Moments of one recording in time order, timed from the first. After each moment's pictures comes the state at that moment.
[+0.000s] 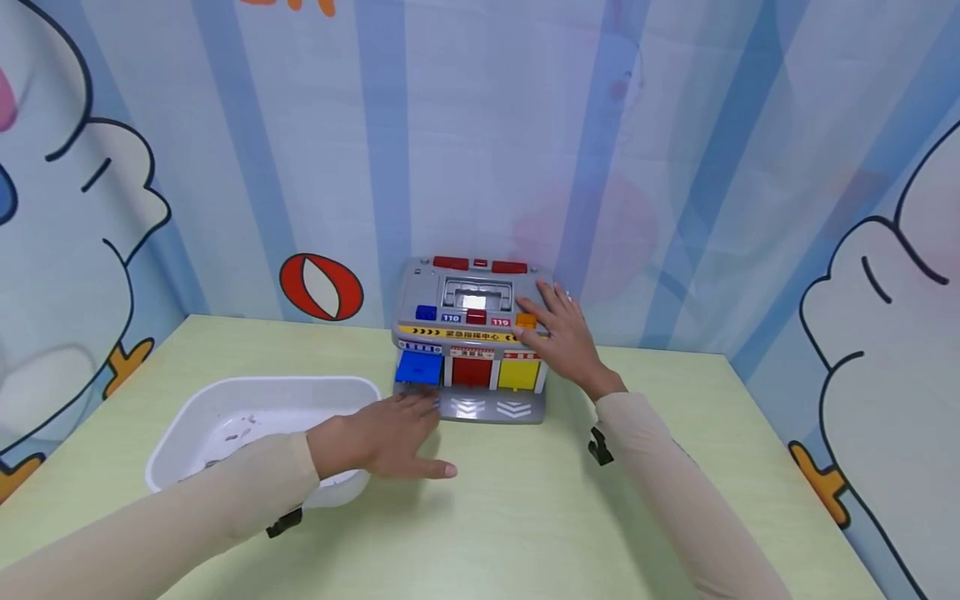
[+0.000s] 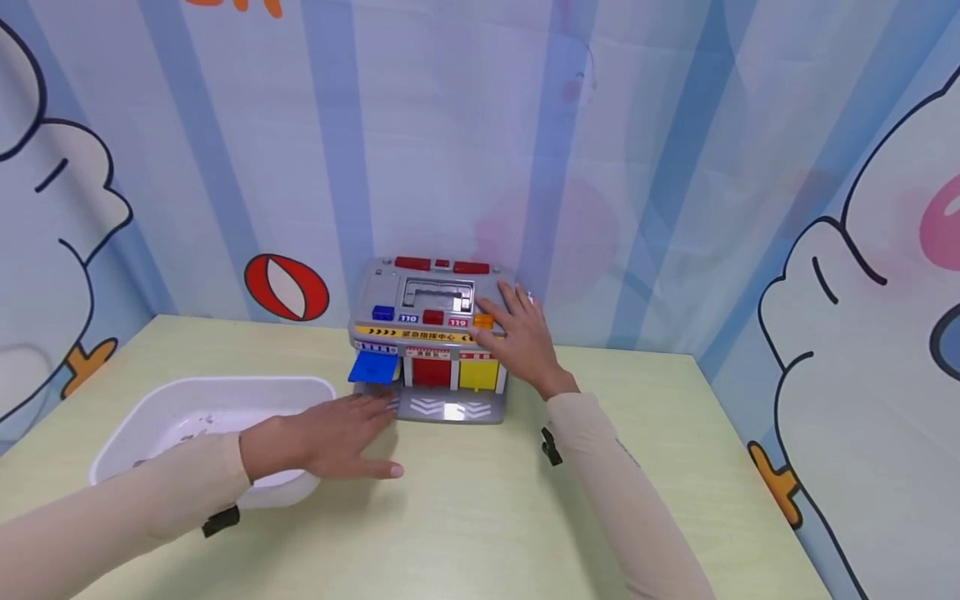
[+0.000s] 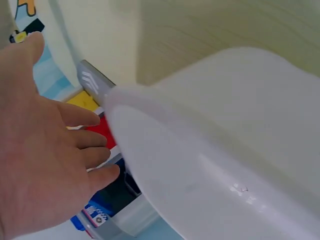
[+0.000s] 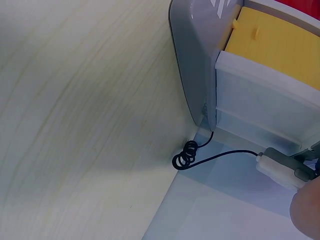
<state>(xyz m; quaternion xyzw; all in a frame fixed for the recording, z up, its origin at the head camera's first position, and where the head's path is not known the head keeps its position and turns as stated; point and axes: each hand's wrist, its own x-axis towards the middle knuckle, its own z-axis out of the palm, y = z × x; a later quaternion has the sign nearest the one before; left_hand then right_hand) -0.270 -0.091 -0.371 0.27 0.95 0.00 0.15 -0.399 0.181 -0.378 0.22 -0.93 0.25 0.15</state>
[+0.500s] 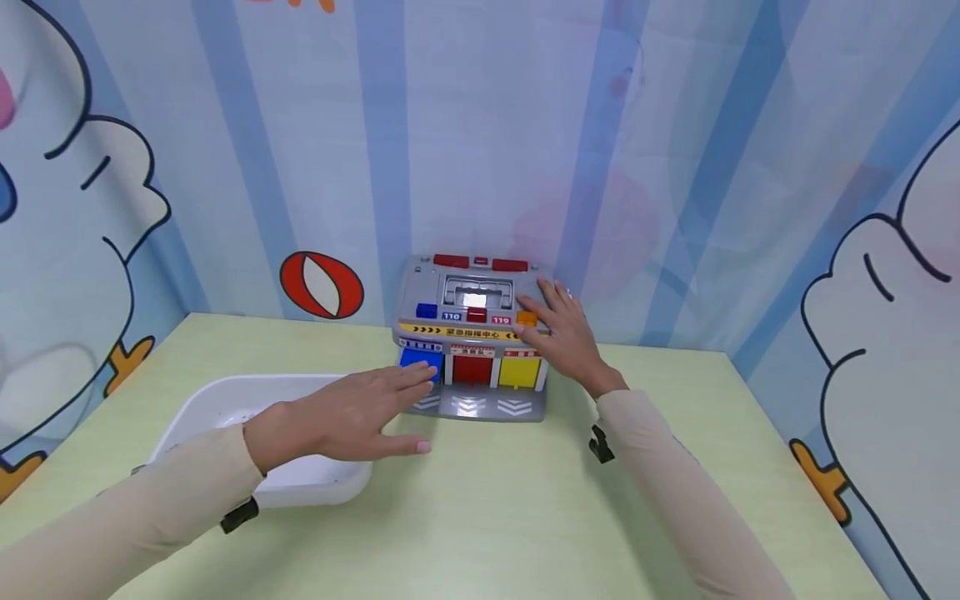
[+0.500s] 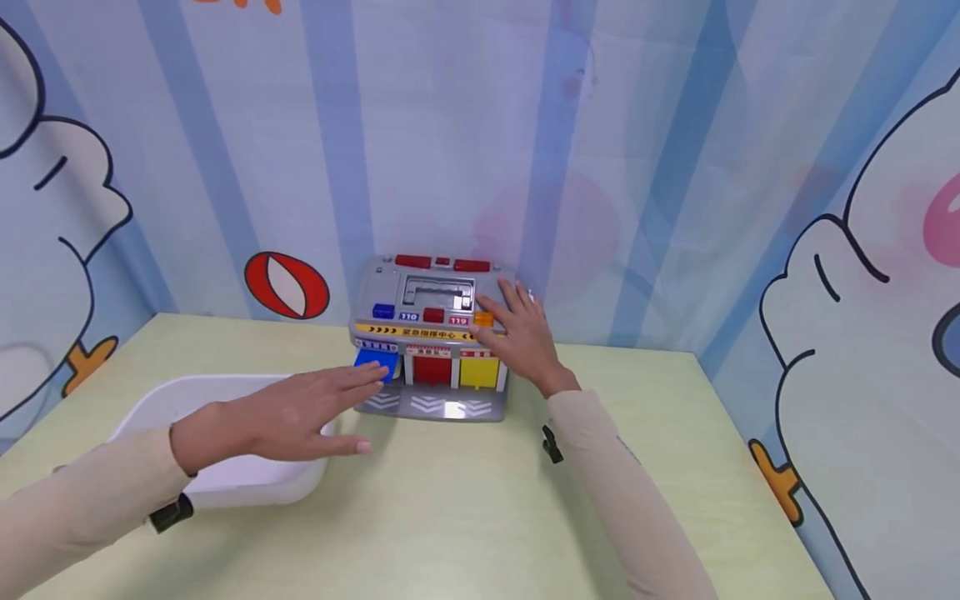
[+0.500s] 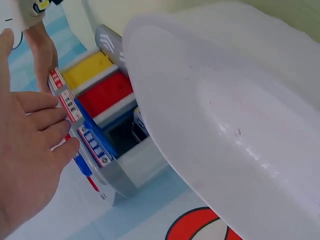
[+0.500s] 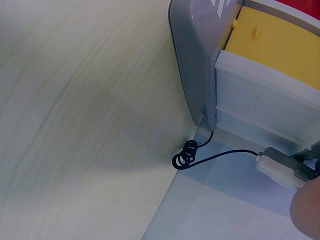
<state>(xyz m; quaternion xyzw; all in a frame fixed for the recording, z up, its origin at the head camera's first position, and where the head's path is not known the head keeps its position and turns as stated) -0.251 -0.127 -0.333 0.34 0.94 0.04 0.07 -0.401 0.183 -0.379 0.22 -0.93 0.25 0.15</state>
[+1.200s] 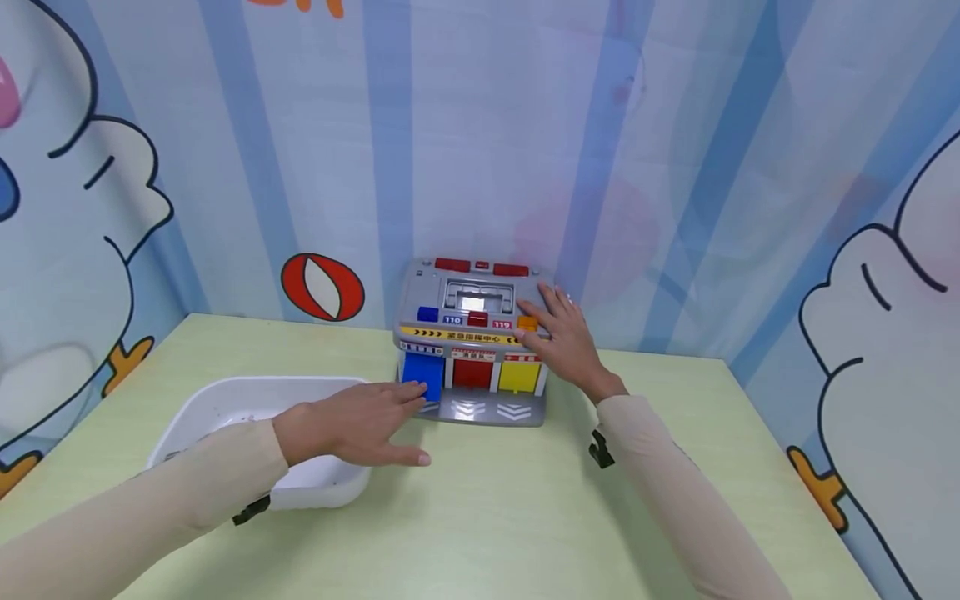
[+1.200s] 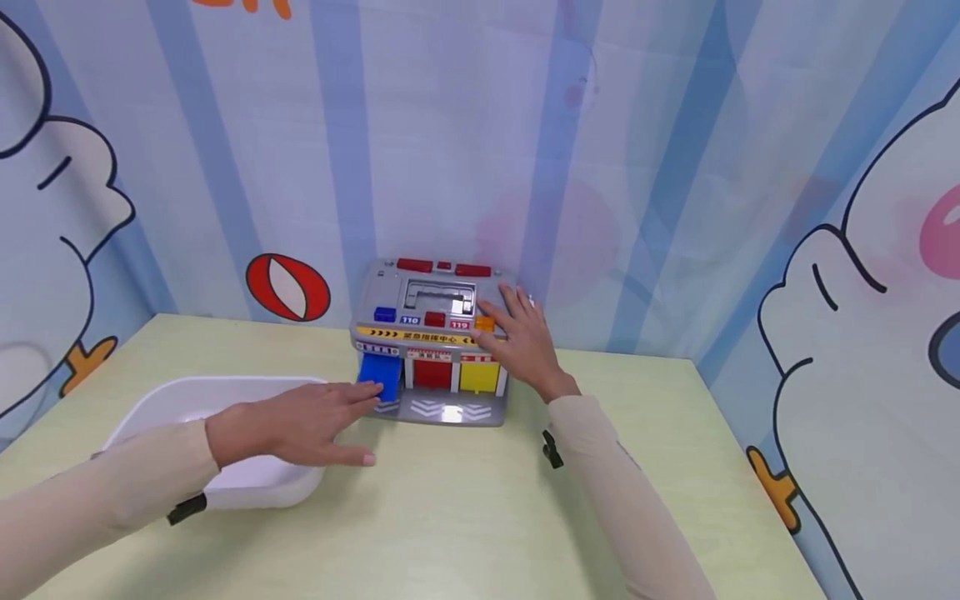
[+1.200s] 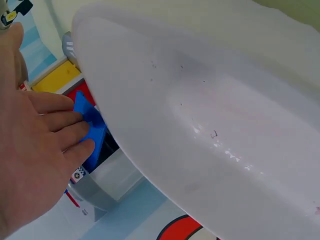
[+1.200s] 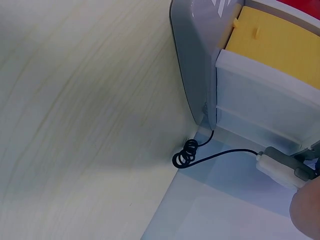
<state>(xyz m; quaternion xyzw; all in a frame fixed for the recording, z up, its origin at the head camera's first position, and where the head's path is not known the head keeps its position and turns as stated) -0.274 -0.123 -0.355 0.31 0.94 -0.01 0.12 -0.400 0.182 -0.378 0.22 -0.93 0.25 0.14</state>
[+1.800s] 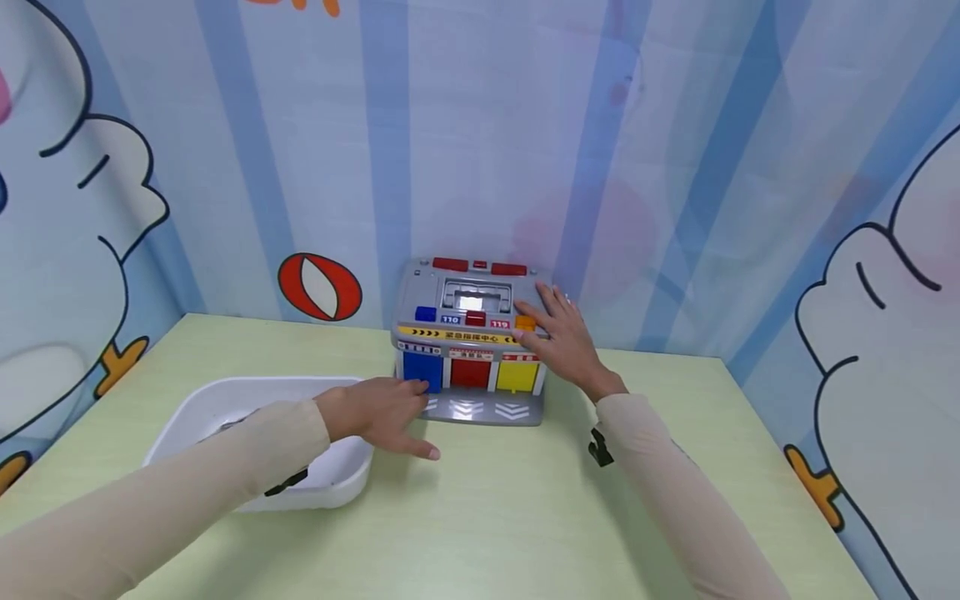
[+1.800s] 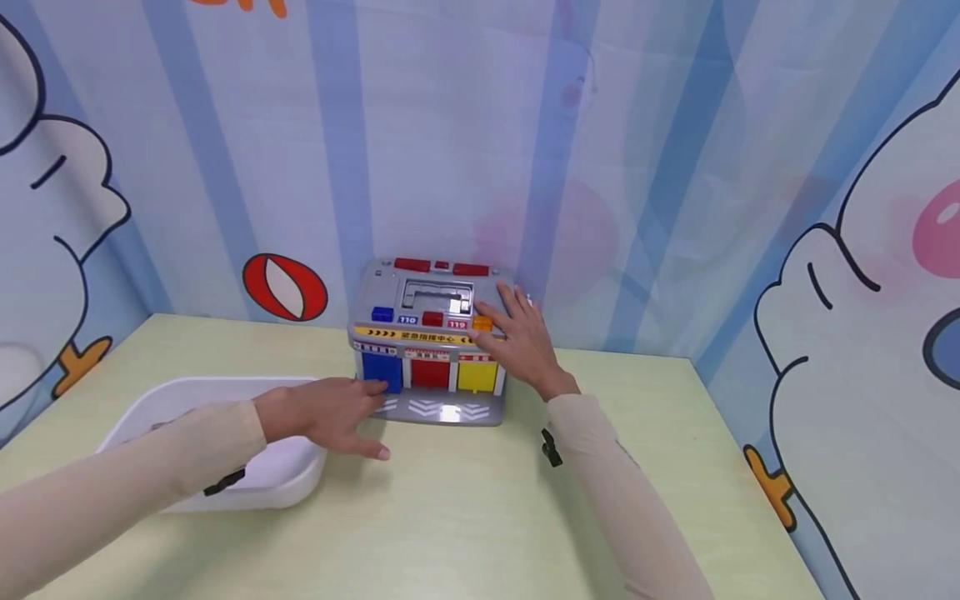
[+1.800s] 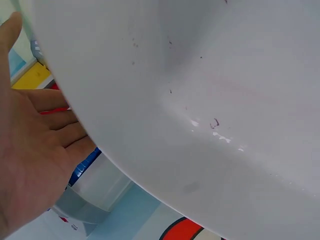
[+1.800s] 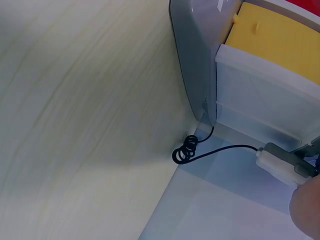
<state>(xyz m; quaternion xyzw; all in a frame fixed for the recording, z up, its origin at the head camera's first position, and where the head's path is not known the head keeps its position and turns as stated) -0.312 -0.104 -0.372 0.31 0.94 -0.05 0.14 -0.401 0.184 -0.377 0.23 -0.93 0.24 0.14</state>
